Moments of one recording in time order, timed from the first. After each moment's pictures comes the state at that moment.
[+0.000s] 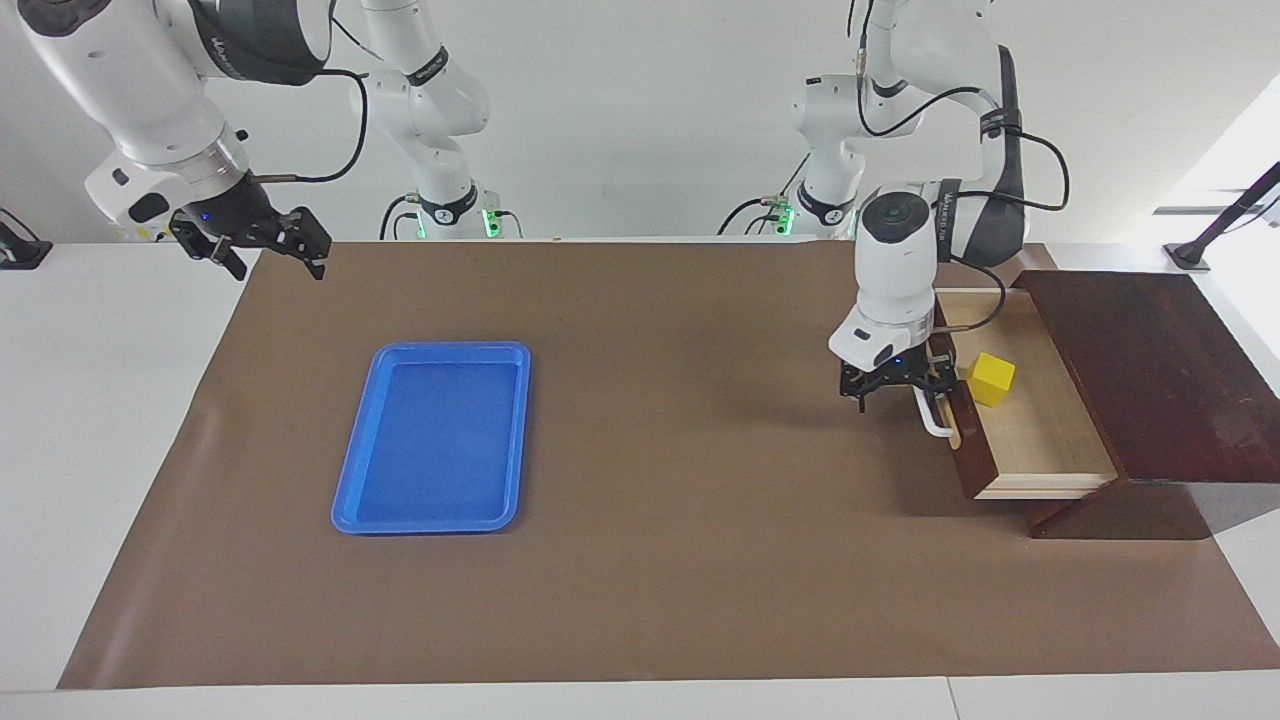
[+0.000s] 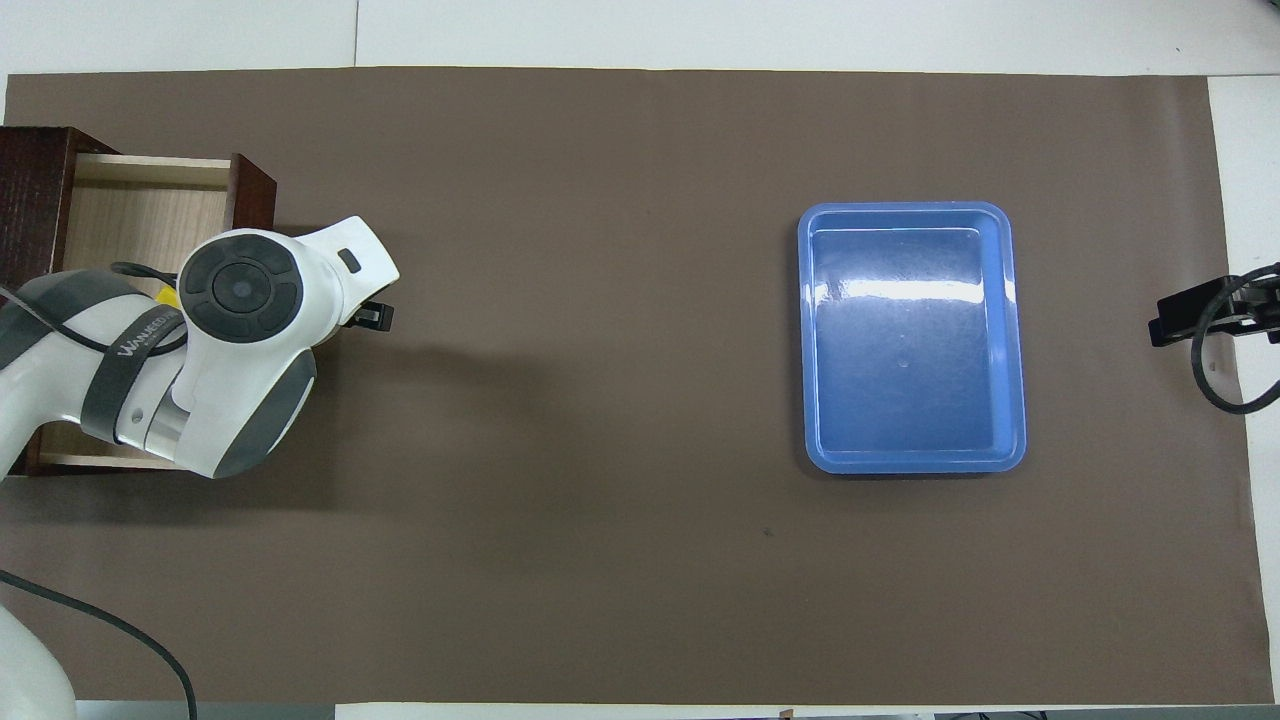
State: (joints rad) left arm -0.18 0.13 -0.14 -2.04 0.43 2.23 -0.30; right arm -0.10 -0.01 0.01 -1.62 -0.03 1.51 -0.08
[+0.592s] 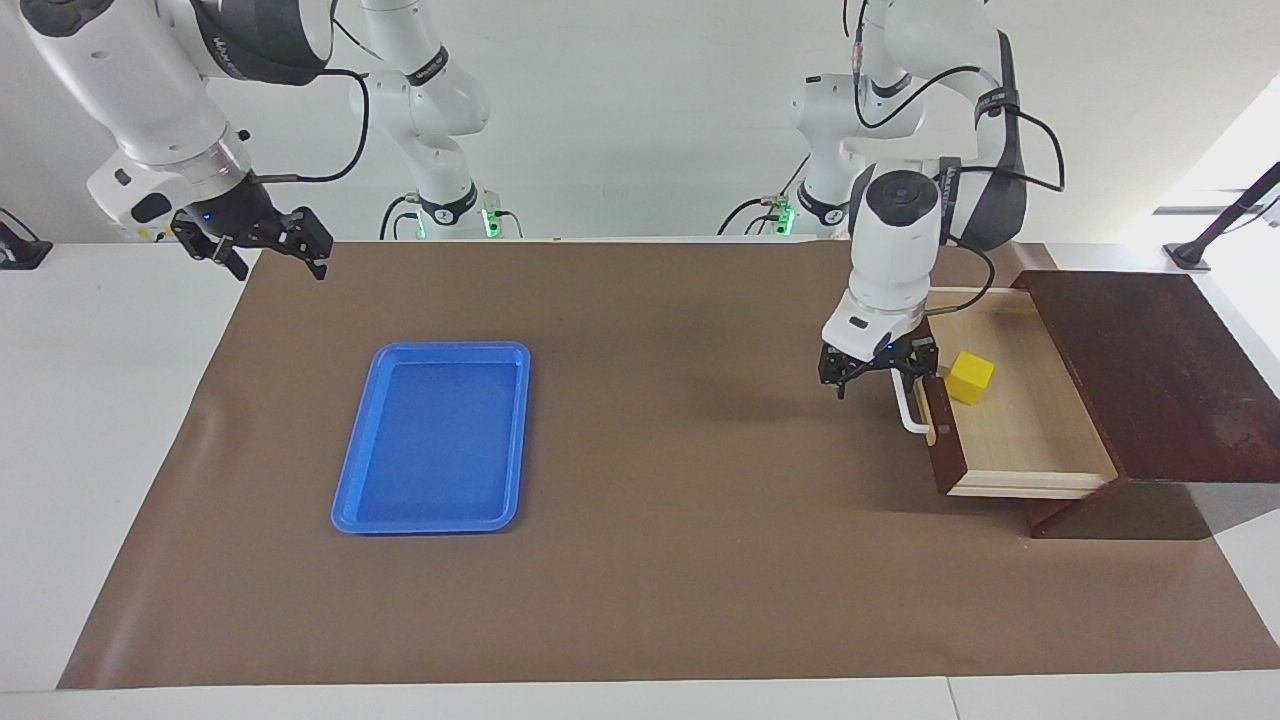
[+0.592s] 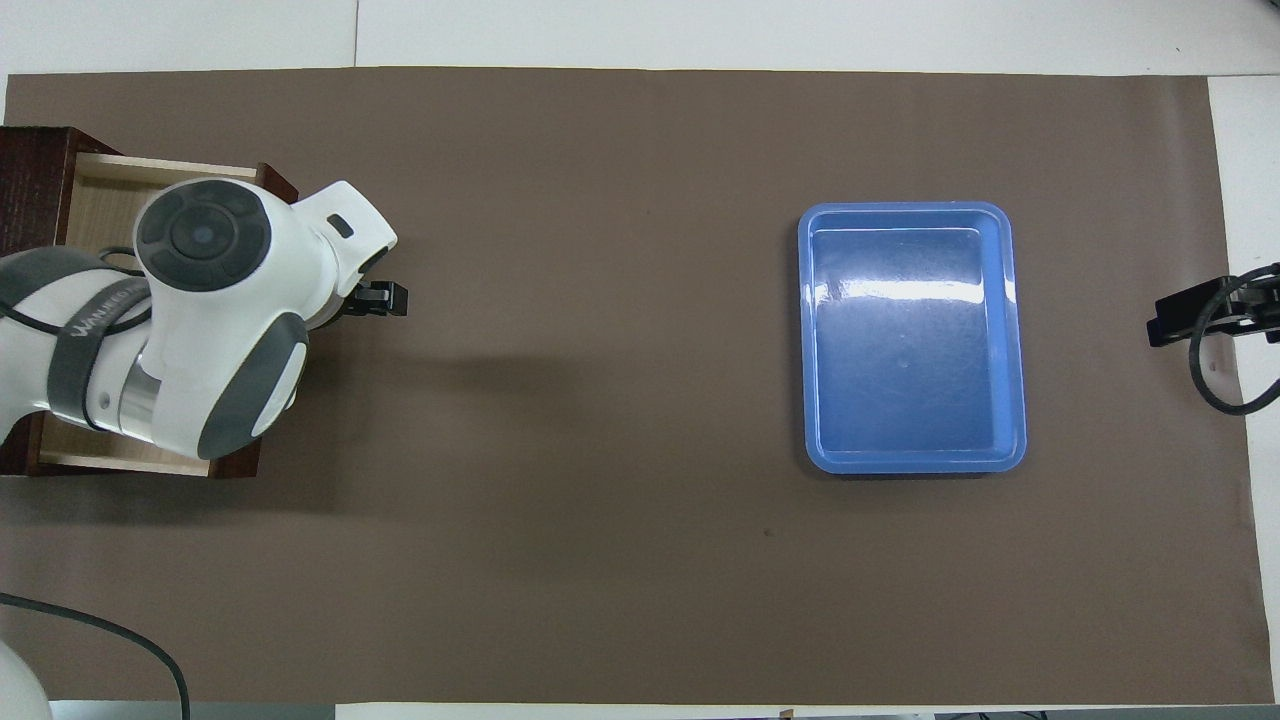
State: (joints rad) left arm -0.20 0.13 -0.13 -1.85 0.23 2.00 -0.35; right arm -0.10 -0.01 0.02 -1.62 -0.03 1.51 -0.09
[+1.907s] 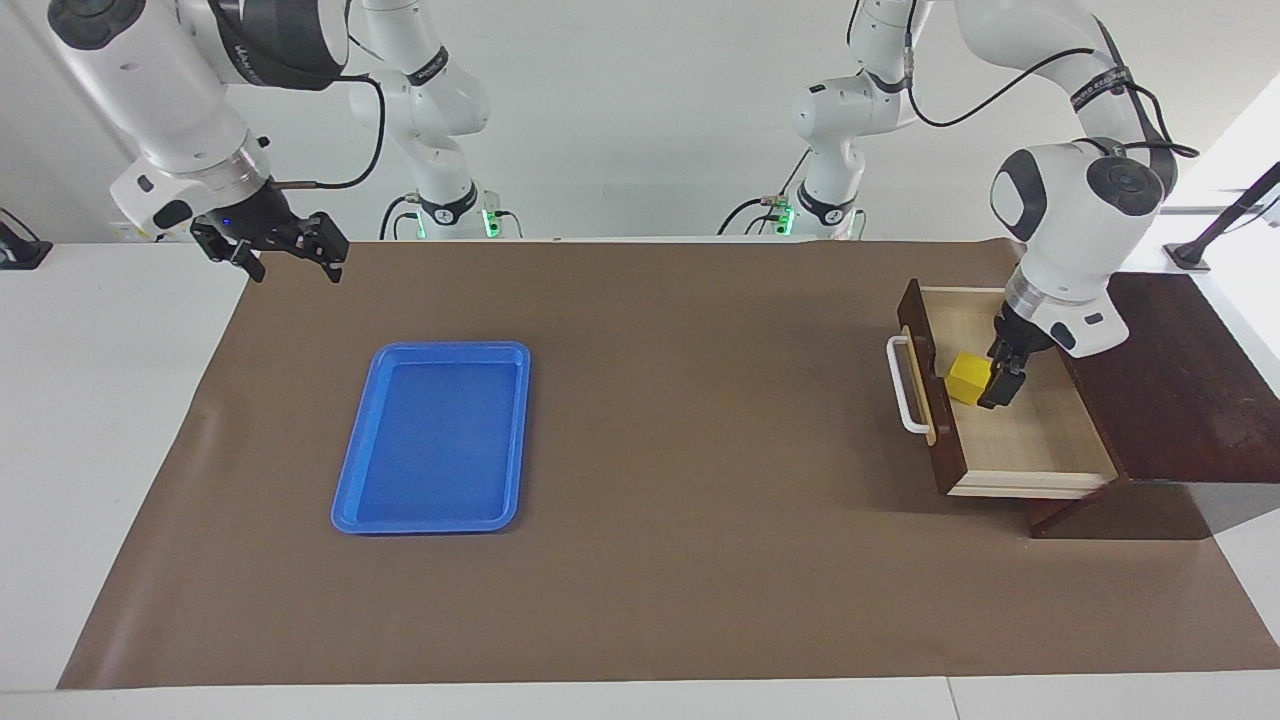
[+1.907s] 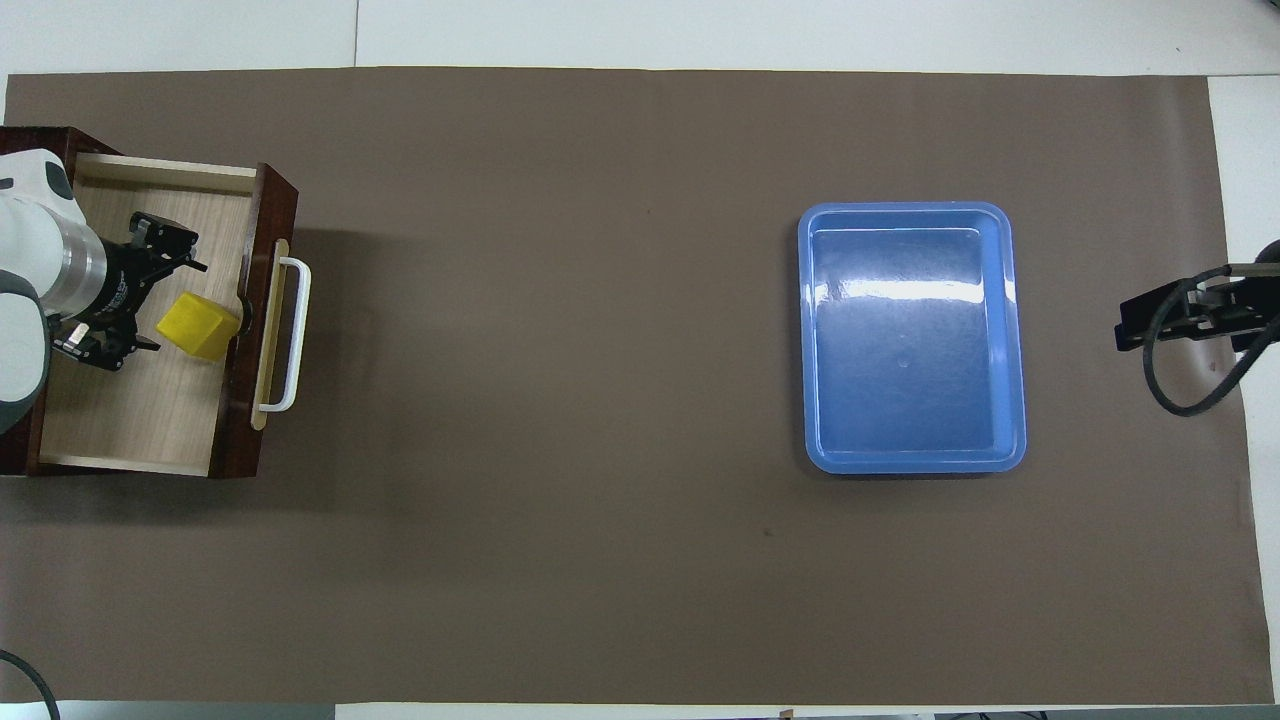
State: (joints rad) left arm 0.12 0.09 -0.13 -1.94 0.09 2.07 -1.06; right arm -0.06 -0.01 0.03 -1.65 -0.02 1.51 0.06
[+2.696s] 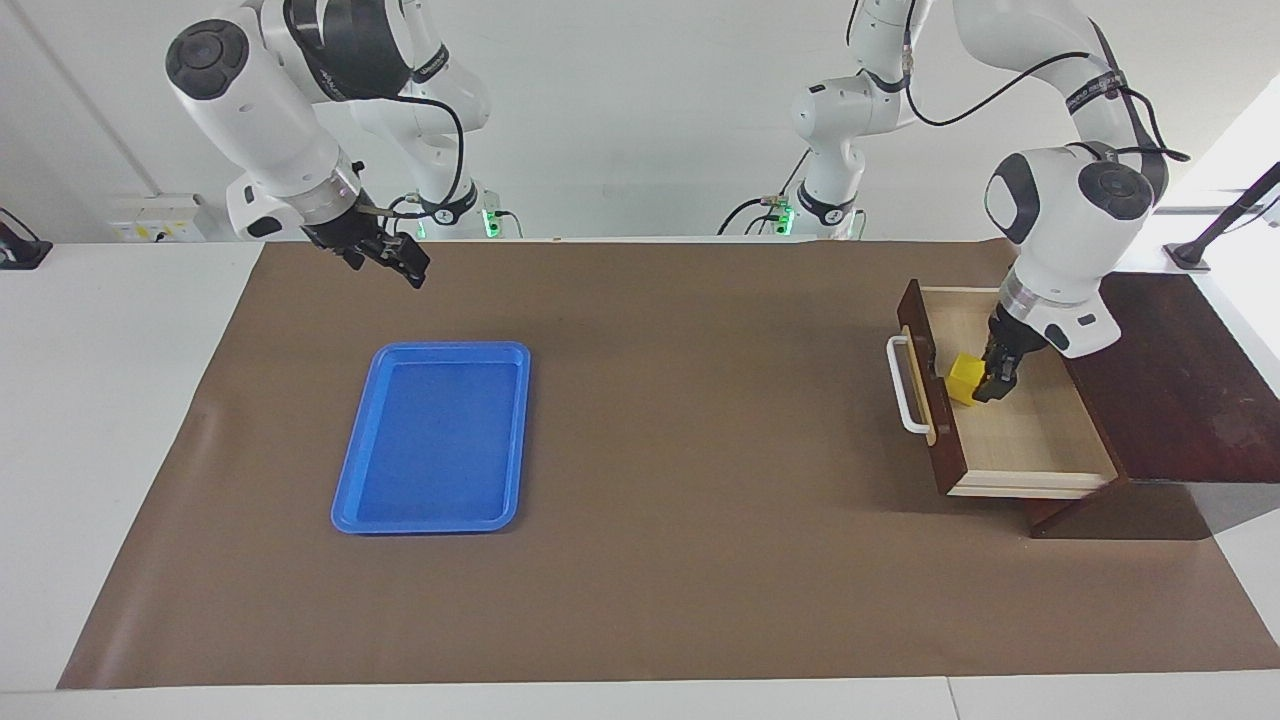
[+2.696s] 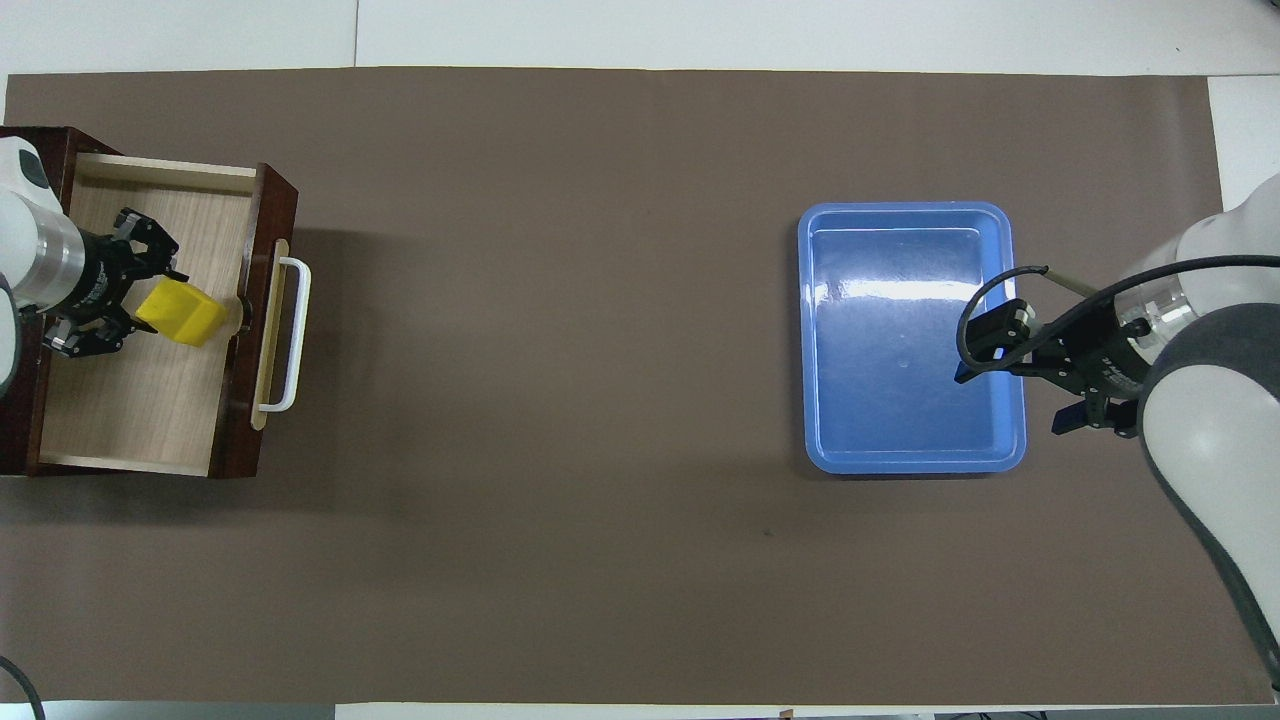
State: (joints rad) left arm 0.12 0.09 -0.13 -1.82 0.09 1.95 -1.08; right arm 0.06 -0.05 0.03 -1.82 0.20 1.55 0.63
